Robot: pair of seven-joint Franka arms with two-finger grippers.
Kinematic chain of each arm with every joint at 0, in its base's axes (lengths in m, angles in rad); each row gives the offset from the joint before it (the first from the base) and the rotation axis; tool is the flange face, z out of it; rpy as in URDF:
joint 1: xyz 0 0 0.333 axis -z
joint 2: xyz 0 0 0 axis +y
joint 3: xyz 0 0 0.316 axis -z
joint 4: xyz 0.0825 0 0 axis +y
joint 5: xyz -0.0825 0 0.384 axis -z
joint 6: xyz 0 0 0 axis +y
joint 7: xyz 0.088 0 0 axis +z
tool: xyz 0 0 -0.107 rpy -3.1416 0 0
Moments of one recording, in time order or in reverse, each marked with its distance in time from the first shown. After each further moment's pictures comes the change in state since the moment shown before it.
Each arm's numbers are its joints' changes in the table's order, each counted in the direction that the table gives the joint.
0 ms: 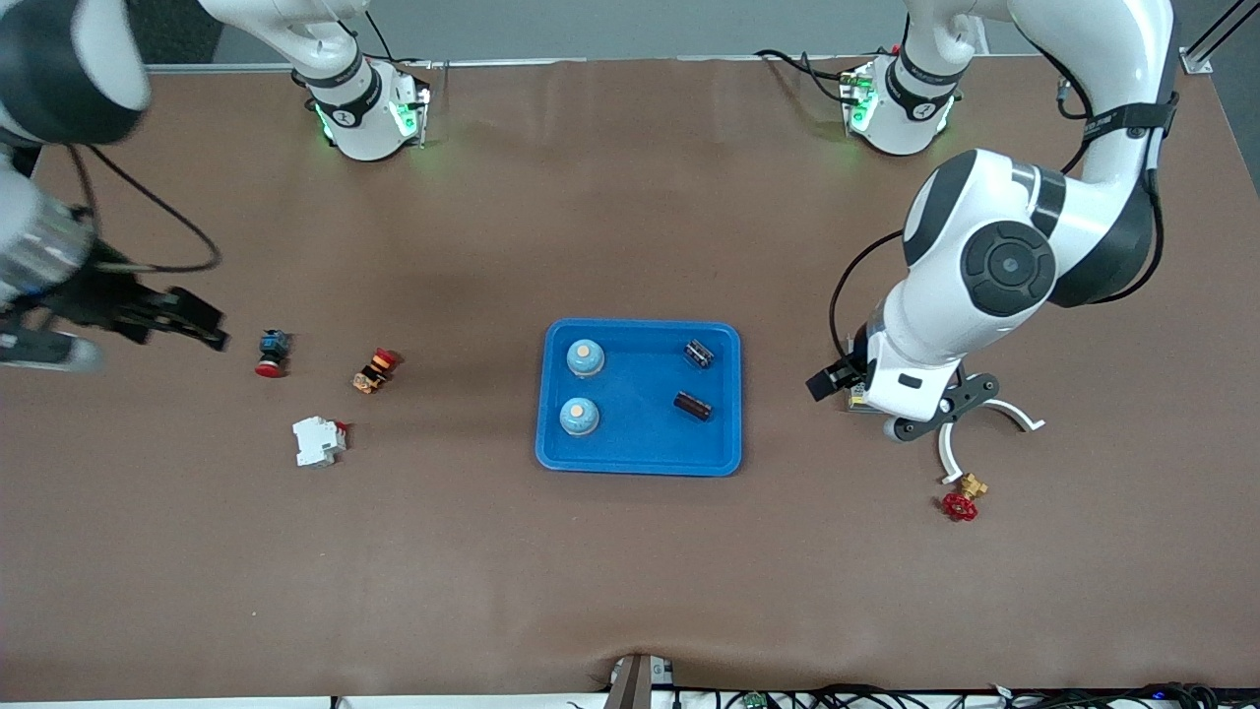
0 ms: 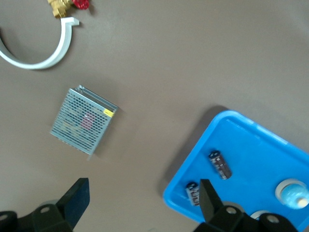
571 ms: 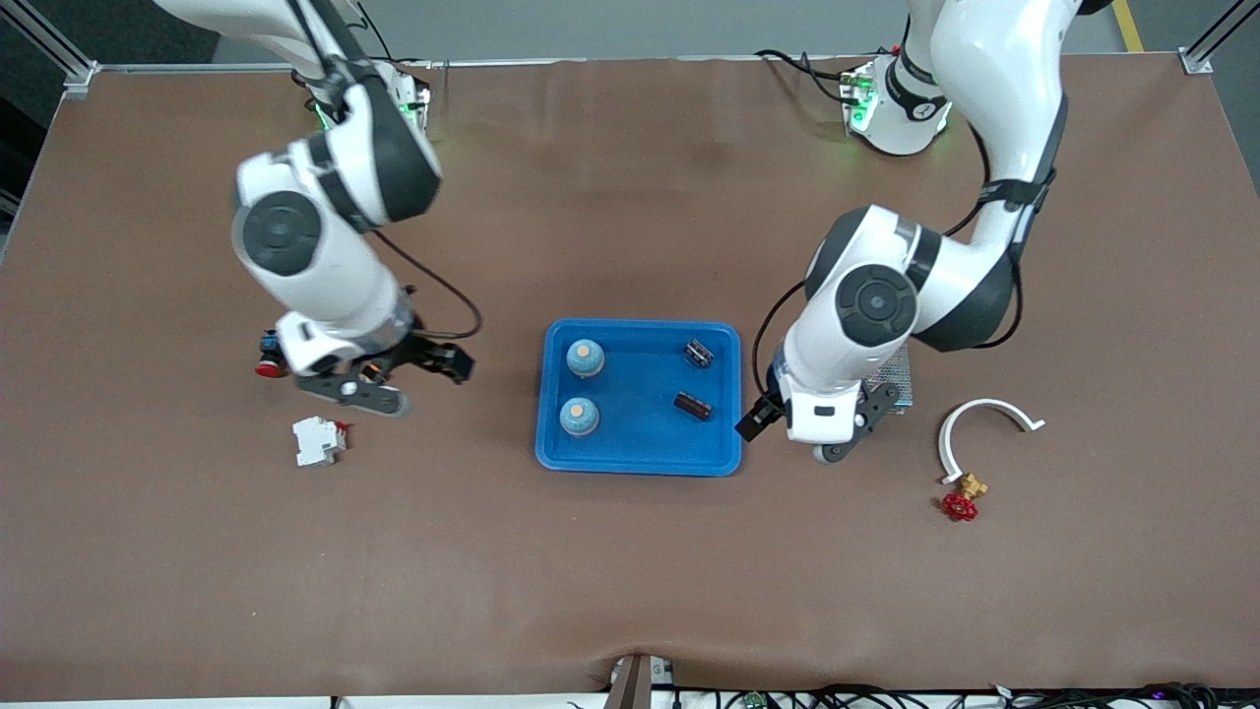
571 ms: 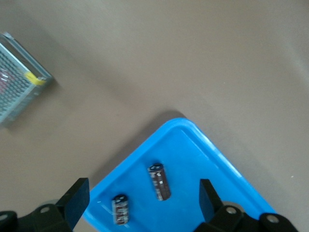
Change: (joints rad) left arm 0.101 0.173 0.000 -0.036 0.000 -0.239 0.347; right arm -0.336 0.233 -0.006 0.007 0.013 -0.208 -0.452
